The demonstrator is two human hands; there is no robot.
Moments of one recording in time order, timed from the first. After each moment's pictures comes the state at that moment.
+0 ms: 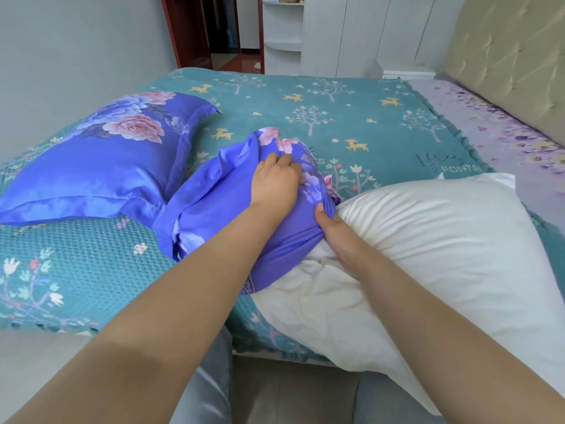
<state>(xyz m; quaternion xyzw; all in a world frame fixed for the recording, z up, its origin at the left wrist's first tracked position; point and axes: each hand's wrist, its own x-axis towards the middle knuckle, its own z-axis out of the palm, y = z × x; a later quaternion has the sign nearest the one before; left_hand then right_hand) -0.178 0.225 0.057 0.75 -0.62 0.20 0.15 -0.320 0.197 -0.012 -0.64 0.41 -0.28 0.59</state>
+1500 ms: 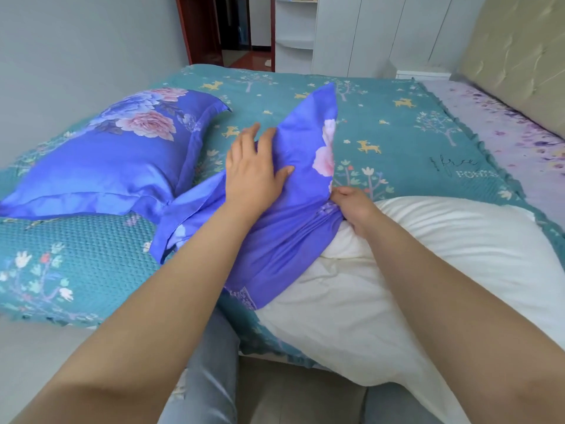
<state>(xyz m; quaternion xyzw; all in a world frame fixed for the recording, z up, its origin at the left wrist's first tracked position) -0.133 0.255 0.068 0.77 -0.53 0.18 0.30 -0.298 0.137 0.012 -0.65 0.45 -0.29 0.54</state>
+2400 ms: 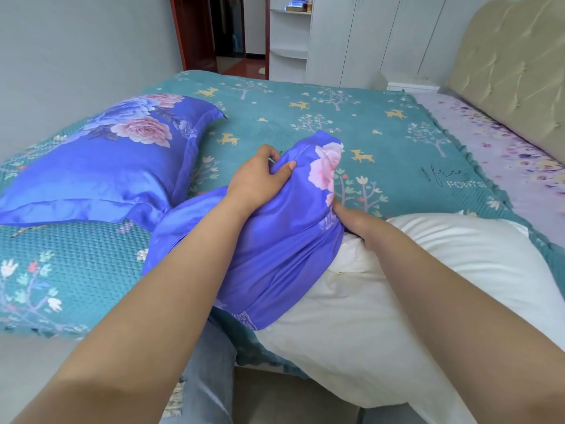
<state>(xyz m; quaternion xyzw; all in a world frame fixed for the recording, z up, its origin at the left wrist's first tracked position) -0.127 0.244 0.085 0.76 -0.51 -0.08 0.40 -0.309 0.143 0.027 -0.67 0.55 -0.09 0.48</state>
